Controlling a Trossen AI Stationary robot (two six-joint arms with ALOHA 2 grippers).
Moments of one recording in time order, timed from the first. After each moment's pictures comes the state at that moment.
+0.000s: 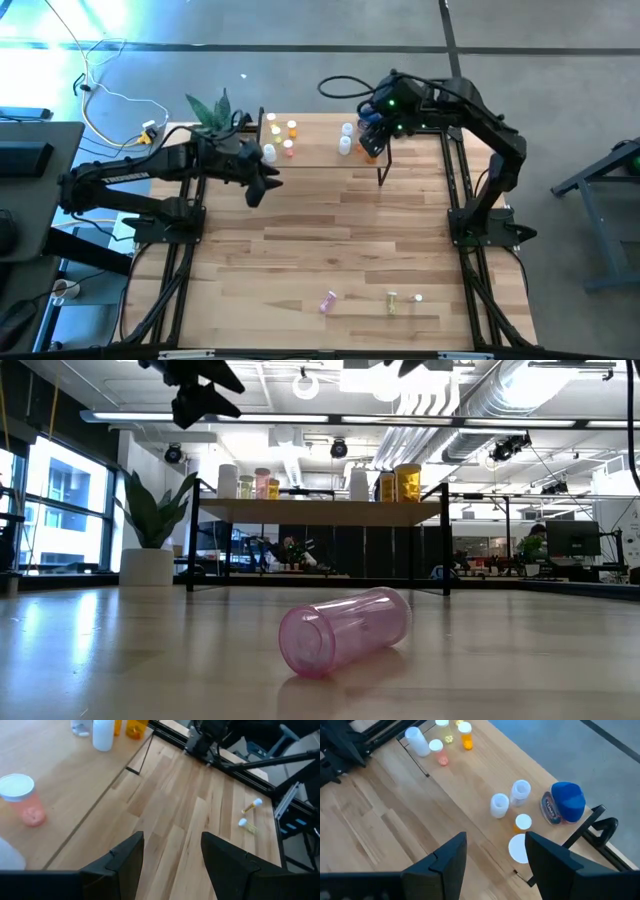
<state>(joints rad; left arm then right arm) 0.35 1.01 0.96 -0.52 0.10 -0.34 -0.25 1.74 2.34 -1.54 0.22 0.40</state>
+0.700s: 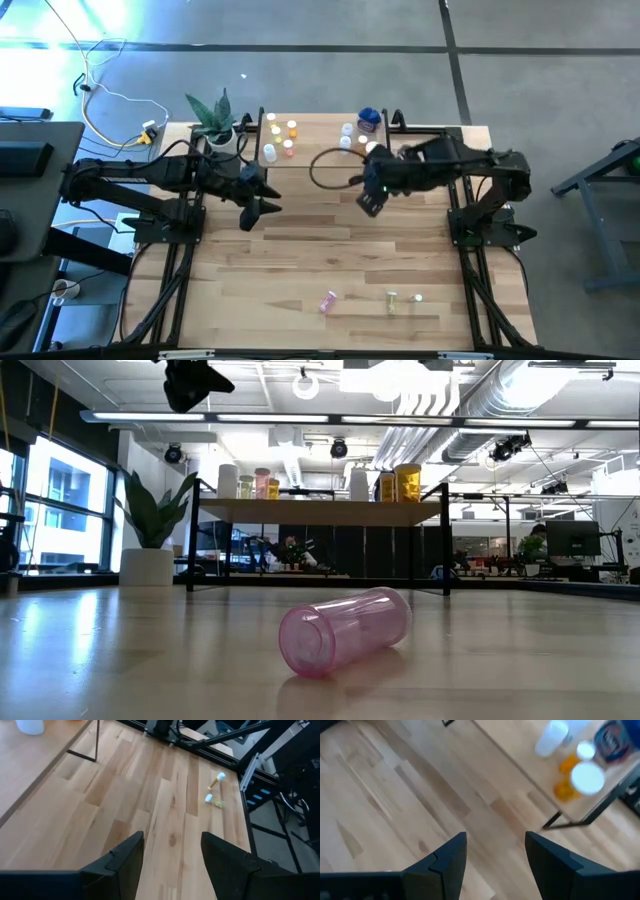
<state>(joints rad) 0.13 1.01 0.96 -0.52 0.08 -0.36 0.15 1.67 2.06 -1.56 0.38 0.78</state>
